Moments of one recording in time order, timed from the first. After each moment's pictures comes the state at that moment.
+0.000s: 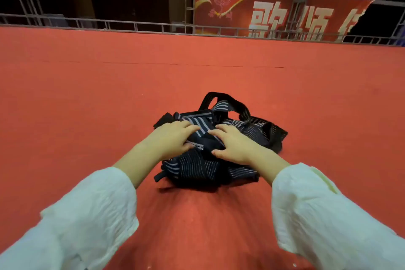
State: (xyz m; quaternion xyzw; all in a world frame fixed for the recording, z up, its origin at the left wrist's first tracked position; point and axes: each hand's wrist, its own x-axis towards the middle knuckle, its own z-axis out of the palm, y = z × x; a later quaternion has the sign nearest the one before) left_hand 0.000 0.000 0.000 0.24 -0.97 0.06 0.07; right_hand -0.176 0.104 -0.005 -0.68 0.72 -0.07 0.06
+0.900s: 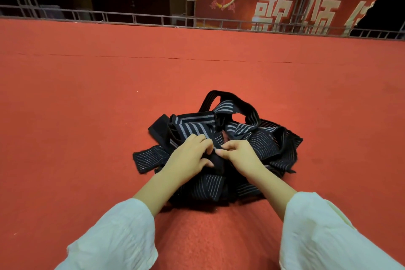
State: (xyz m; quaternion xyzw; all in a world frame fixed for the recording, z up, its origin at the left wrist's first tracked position) left_hand -0.058 -0.014 -0.063 0.26 -0.94 -0.11 0.19; right_hand -0.207 0.060 -0.068 -0.45 0.73 -0.45 0.26
